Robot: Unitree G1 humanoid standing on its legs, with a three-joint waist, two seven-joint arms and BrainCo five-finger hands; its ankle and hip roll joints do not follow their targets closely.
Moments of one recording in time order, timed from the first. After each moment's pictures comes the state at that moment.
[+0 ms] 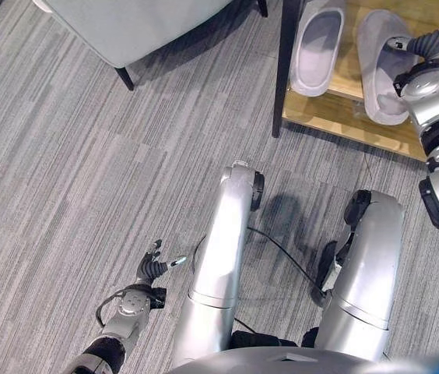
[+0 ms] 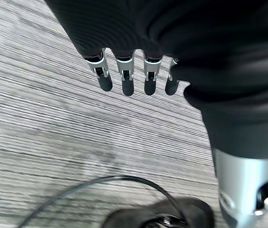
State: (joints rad) left arm -0.01 0.45 -0.42 0.81 -0.48 -0.25 0.24; right arm -1.43 -0.62 0.51 1.36 0.14 -0.03 -0.56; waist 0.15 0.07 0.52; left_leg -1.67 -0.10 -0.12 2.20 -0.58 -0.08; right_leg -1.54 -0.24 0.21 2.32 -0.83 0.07
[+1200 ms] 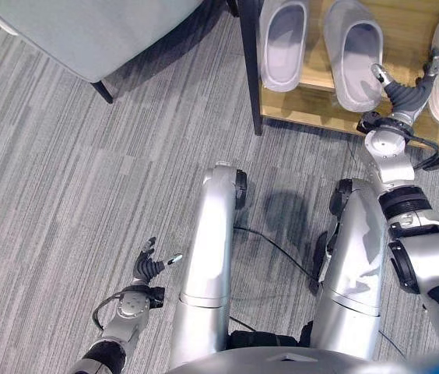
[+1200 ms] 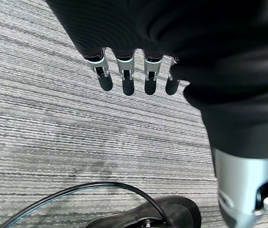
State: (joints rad) left arm 0.01 0.44 -0.35 0.76 -0.37 -0.28 0.29; right arm -0.89 -0.43 0.07 0.74 0.22 -0.22 -0.75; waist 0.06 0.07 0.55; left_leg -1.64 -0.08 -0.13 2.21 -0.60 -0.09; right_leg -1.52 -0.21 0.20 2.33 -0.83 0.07
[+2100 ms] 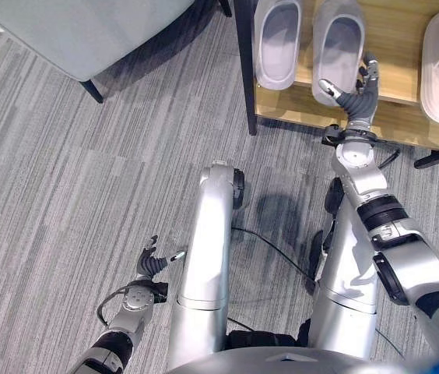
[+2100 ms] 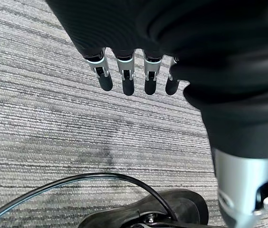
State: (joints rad) left arm -0.06 0.40 -0.34 0.85 -0.37 -0.28 0.29; right arm -0.85 -0.34 0.24 0.64 0.25 -0.23 -0.55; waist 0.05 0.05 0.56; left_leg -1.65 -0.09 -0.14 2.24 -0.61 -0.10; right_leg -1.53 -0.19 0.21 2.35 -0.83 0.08
